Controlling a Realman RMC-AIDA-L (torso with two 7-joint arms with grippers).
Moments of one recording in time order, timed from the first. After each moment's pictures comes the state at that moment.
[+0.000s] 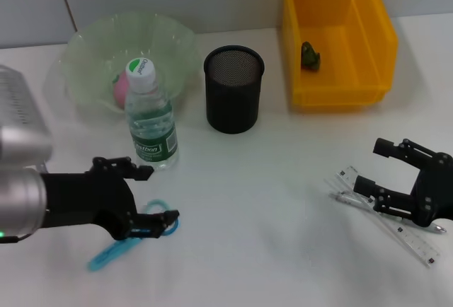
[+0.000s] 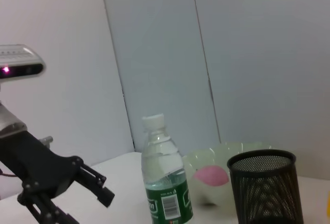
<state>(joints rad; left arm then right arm) -0.14 -2.07 1.52 1.53 2.11 1.29 -1.95 0.19 2.07 -0.64 -0.58 -1.72 -1.68 1.03</state>
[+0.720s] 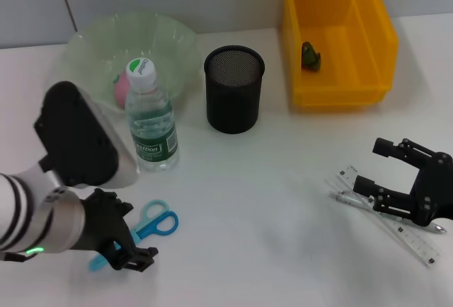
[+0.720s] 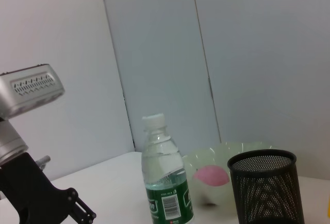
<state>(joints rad) -0.21 -2.07 1.83 1.68 2.64 1.33 -2.45 0.19 2.07 -0.64 -0.58 -1.72 -1.68 1.03</state>
